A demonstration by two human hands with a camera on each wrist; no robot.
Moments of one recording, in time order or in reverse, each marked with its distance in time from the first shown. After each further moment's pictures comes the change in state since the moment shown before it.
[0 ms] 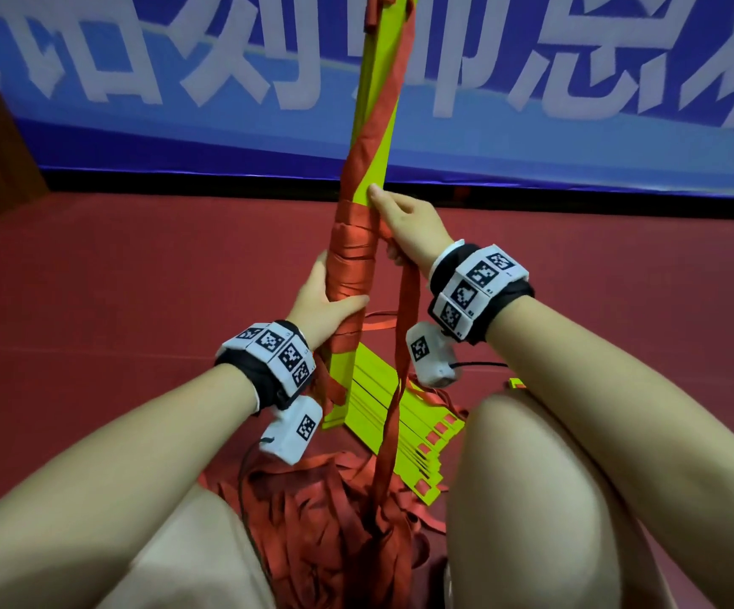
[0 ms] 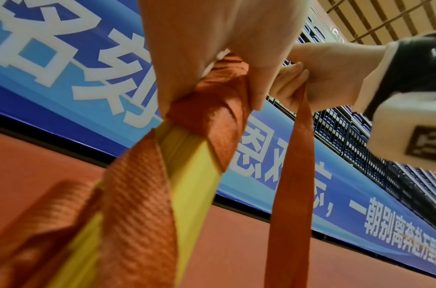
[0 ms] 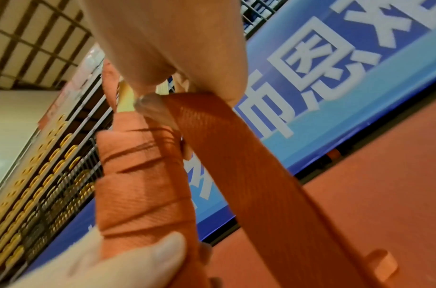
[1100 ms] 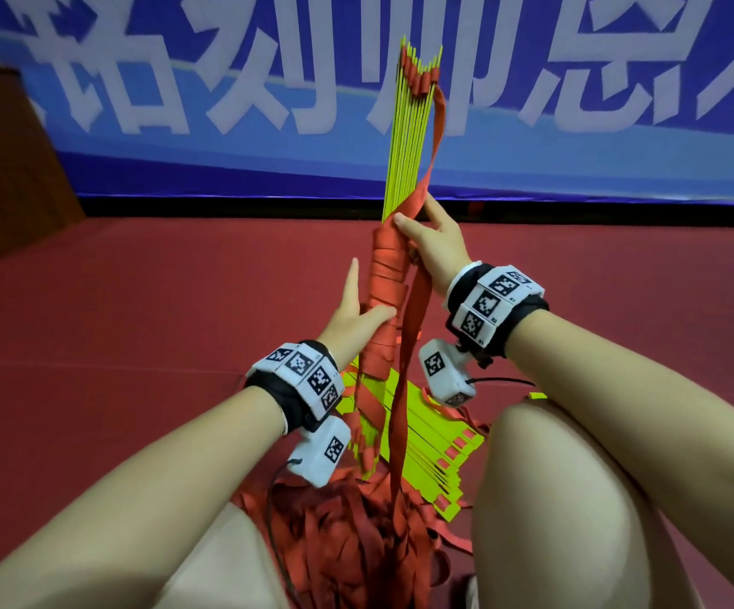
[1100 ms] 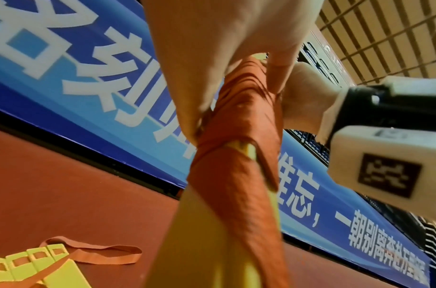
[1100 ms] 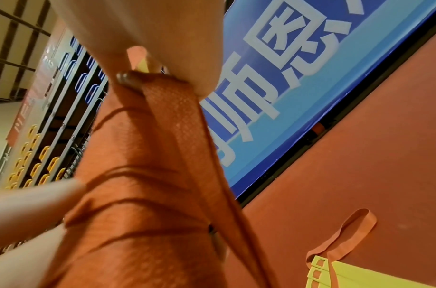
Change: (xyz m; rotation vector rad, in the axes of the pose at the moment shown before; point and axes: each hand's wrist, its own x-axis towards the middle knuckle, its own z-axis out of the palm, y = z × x) left_hand -0.013 0.015 0.013 -0.115 -0.089 -0.081; right_hand 0.001 0.009 -0.001 0.342 0.081 -0.087
